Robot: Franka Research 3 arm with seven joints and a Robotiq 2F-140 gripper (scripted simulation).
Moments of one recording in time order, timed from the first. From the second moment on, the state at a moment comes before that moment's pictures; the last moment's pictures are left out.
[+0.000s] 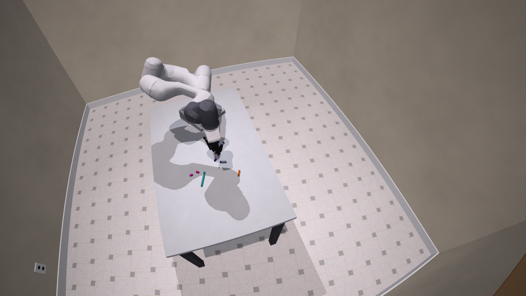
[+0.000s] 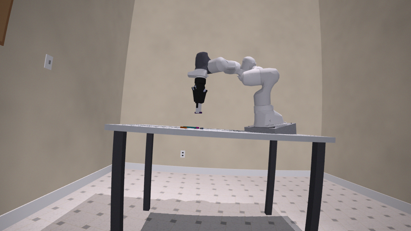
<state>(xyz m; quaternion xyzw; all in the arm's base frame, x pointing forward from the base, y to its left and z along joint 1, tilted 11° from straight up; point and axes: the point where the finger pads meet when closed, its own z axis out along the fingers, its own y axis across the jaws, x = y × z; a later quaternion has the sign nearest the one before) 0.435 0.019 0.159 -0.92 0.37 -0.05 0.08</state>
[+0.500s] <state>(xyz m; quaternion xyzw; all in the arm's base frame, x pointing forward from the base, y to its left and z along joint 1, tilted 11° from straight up) 0.432 0.039 0.161 -0.88 0.47 -0.04 0.08</state>
